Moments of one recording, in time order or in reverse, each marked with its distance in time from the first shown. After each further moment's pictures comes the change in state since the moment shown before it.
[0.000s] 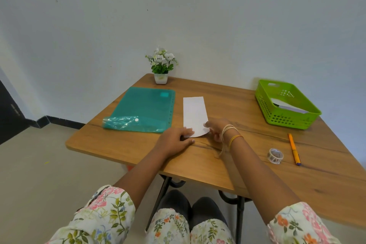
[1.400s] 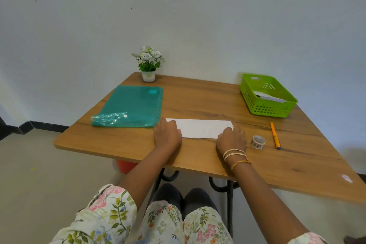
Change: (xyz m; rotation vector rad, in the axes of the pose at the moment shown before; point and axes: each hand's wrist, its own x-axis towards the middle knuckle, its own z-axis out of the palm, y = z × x) left_hand -0.007 0.049 0.012 0.278 0.197 -0.323; right_hand -0.033 0.093 -0.039 -0.891 0.673 -0.392
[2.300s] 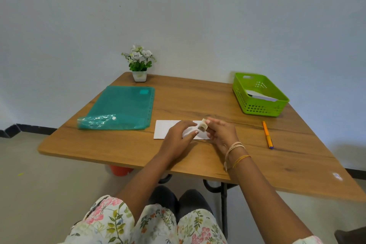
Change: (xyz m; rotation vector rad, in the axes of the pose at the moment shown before) left_hand -0.015 0.020 0.019 -0.692 -0.085 0.399; right_hand 0.016 -0.009 -0.021 1.596 -0.381 0.354
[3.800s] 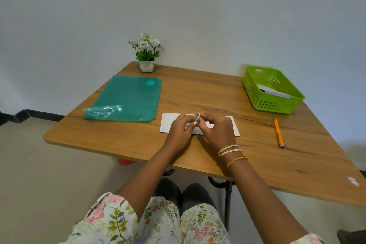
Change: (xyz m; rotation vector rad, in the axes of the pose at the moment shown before) left_hand 0.001 0.001 -0.004 -0.187 0.071 -0.137; right_hand -0.004 0.024 0.019 -0.922 0.002 -0.891
